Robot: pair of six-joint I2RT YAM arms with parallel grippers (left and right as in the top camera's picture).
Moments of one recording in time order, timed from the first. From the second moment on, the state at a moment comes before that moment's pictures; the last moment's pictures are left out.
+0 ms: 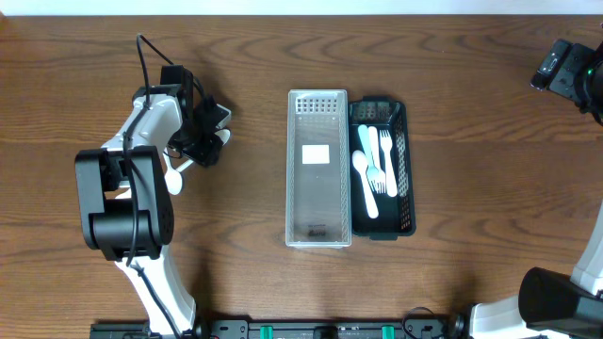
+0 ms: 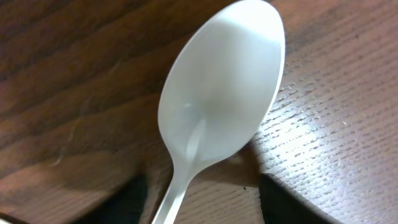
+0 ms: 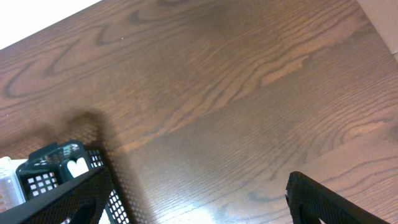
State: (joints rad) left arm 0.04 2.07 1.41 -0.87 0.08 0.59; right arm -0.24 1.67 2.08 -1.41 0.10 0.26
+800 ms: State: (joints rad) left arm 0.04 2.07 1.41 -0.87 0.06 0.56; right arm -0.24 1.67 2.08 -1.41 0.09 0.26
